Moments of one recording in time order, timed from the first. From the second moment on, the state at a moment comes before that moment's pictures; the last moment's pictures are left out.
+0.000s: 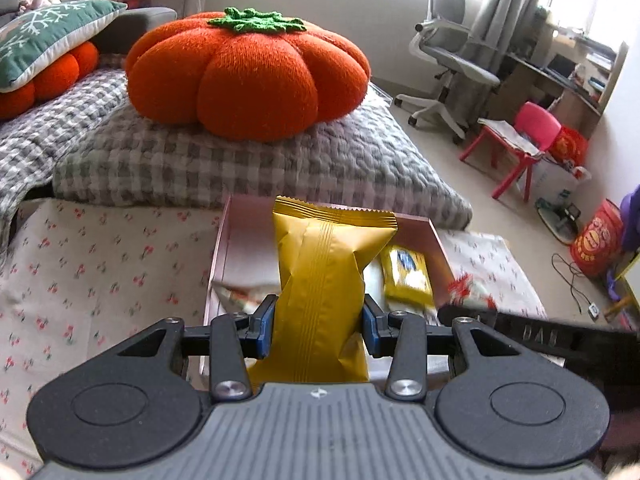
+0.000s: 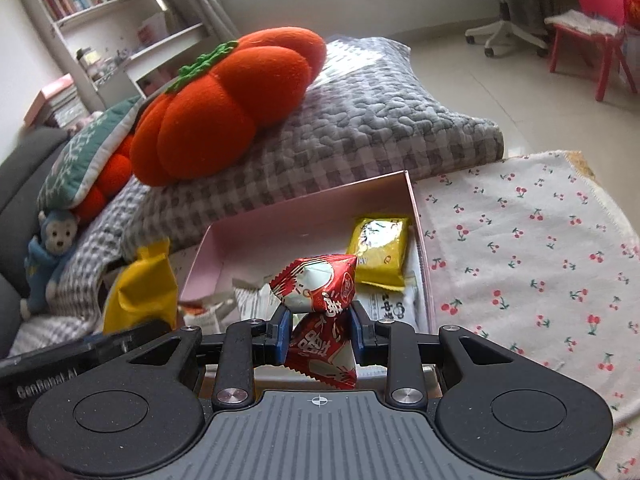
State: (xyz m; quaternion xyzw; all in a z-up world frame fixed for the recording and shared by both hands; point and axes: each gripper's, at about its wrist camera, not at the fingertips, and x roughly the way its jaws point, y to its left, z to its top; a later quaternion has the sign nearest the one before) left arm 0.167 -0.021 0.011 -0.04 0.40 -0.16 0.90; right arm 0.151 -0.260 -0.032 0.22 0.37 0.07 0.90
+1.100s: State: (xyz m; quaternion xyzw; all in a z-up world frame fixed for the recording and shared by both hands) left arm 0.252 -0.049 -0.033 -0.01 0.43 -0.12 0.90; right arm 0.181 -0.277 -0.062 0.31 0.38 0.08 0.87
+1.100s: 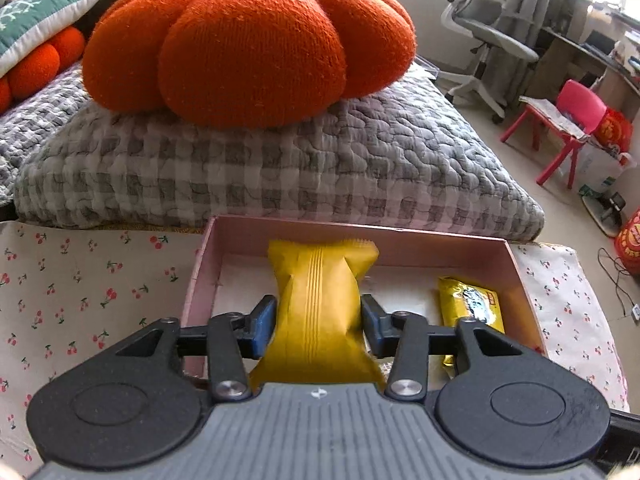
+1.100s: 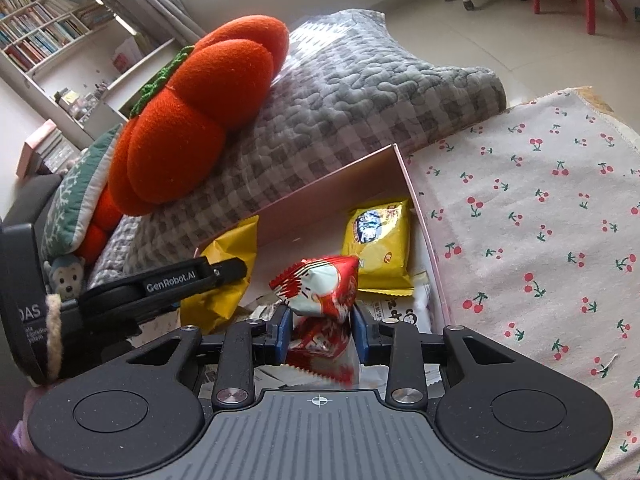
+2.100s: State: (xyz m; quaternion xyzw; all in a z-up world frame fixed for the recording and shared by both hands) left arm 0.167 -0.027 0.003 0.00 0.41 -0.14 0.90; right arm 0.127 -0.270 -0.013 0.25 0.37 0.11 0.89
